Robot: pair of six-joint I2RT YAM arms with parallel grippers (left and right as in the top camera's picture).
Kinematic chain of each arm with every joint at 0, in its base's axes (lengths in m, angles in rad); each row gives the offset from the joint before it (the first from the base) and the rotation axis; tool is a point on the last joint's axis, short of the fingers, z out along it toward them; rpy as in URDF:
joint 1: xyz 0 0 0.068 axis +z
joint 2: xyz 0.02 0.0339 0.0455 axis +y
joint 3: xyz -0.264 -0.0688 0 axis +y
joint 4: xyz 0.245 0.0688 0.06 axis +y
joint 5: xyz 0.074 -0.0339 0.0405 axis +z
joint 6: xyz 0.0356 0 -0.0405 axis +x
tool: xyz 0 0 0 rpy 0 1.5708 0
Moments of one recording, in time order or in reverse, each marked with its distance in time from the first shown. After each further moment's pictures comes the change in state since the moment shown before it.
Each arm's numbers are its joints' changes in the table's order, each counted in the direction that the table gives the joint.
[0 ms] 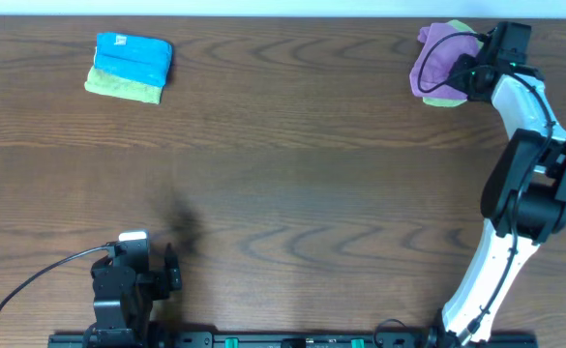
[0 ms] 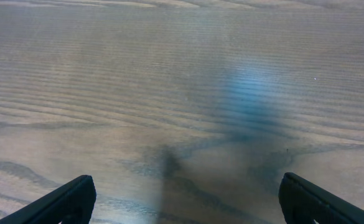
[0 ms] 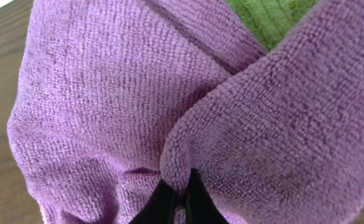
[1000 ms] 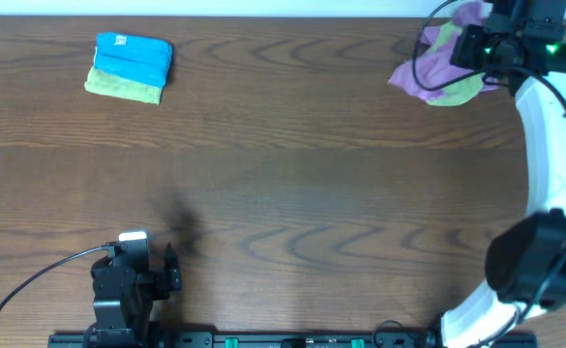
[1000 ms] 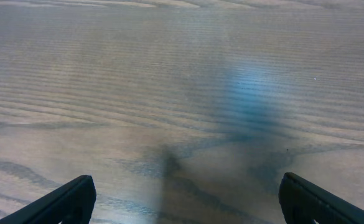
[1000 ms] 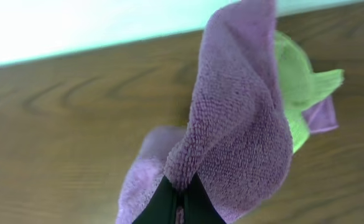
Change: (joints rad) left arm 0.000 0.000 0.000 0.000 0.000 0.000; right arm 0.103 -0.451 -0.005 0.335 0.079 -0.137
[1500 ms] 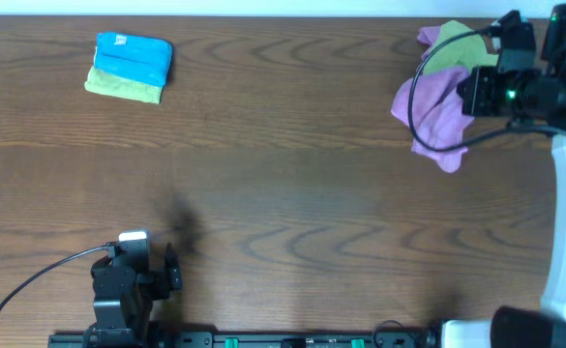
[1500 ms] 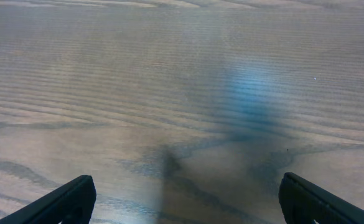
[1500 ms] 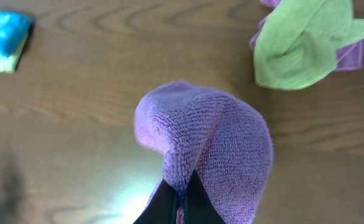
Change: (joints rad) left arm 0.000 0.000 0.000 0.000 0.000 0.000; right arm -0.004 -0.300 0.031 0.417 0.133 -0.175
